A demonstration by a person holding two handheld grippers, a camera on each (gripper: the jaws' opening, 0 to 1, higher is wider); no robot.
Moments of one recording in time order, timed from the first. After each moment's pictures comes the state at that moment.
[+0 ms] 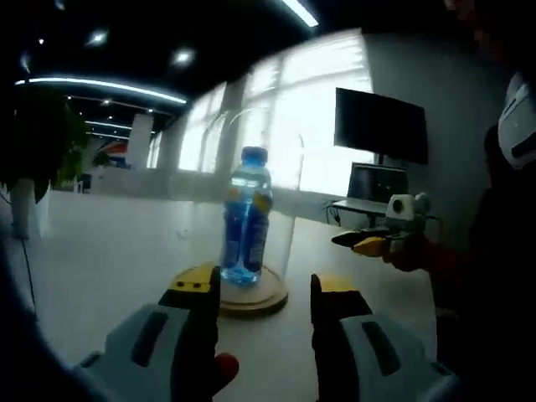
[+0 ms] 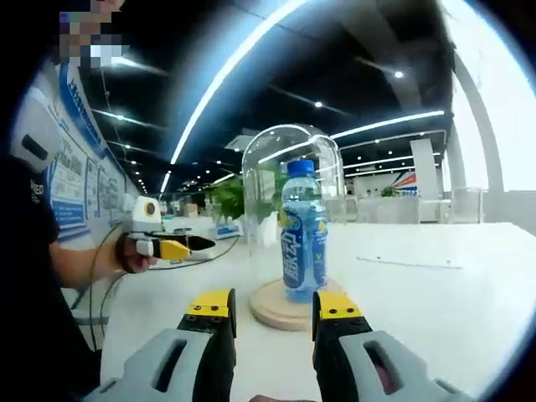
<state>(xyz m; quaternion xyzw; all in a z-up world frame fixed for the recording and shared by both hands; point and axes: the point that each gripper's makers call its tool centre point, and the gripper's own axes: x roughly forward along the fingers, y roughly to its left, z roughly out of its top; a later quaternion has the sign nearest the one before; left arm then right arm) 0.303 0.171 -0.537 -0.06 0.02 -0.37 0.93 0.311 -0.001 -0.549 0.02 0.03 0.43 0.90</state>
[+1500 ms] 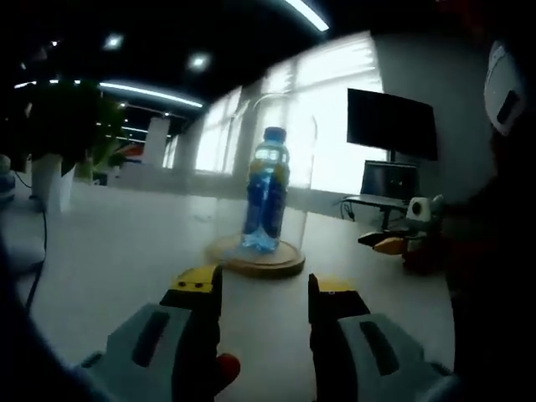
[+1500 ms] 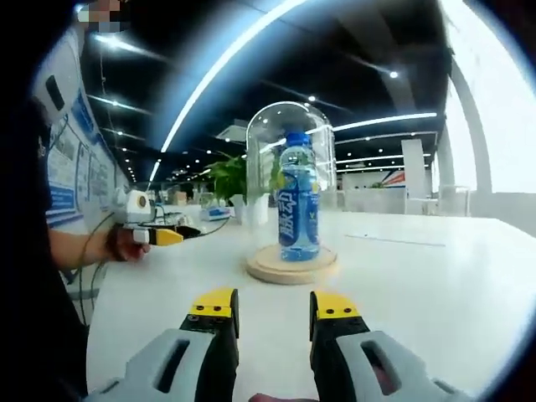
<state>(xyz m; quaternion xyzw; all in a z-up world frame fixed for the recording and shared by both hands) 0.288 0.201 -0.582 -0.07 0.02 -0.33 0.94 0.287 -0.019 -0.598 -0.01 0.04 0.40 0.92</state>
